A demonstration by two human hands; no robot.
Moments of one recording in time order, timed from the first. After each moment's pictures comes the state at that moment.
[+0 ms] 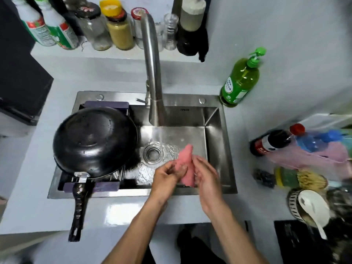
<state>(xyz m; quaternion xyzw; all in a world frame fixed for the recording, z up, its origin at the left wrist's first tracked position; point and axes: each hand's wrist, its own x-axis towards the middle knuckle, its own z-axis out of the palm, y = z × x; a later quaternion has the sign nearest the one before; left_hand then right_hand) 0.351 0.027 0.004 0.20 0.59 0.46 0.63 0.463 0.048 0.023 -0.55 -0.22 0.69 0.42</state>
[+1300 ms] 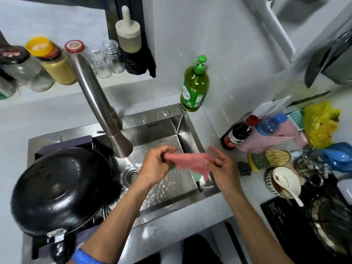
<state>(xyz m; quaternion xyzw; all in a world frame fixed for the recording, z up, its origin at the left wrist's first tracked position) 0.356 0.143 0.020 0.58 0.55 0.32 0.50 0.565 0.089 0.032 -0.67 -0.41 0.44 0.43</state>
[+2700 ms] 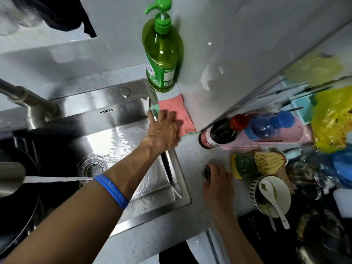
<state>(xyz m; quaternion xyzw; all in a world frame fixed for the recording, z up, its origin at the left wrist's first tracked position) 0.529 0.286 -0.087 0.85 0.49 -0.14 0.12 0.686 0.096 -0.101 -0.82 -0.54 0.17 0.02</state>
